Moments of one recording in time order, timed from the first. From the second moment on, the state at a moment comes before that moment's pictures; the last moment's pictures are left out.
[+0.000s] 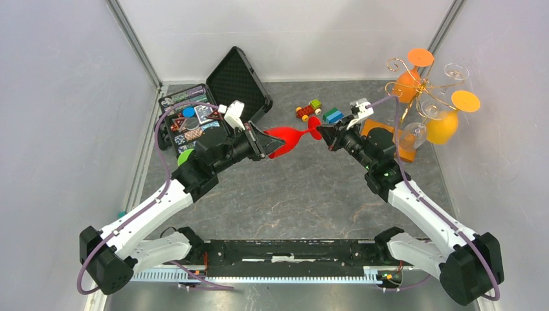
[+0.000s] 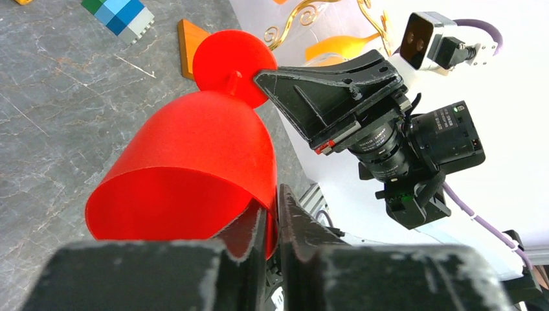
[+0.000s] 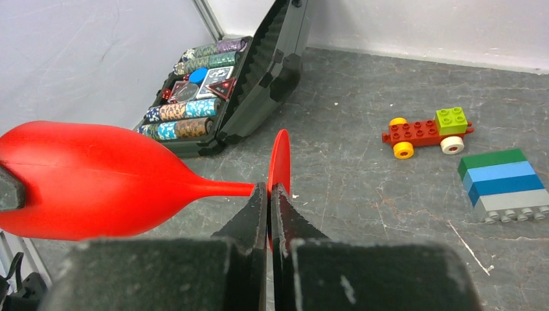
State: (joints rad) left arm -0.71 1.03 0.89 0.04 0.18 -0.90; right arm 0.46 1.02 0.69 0.33 -0.19 0.31
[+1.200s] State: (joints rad) left arm -0.71 1.41 1.38 -1.10 -0.20 -0.39; right arm 0.46 0.93 0.71 0.02 -0.04 0.05
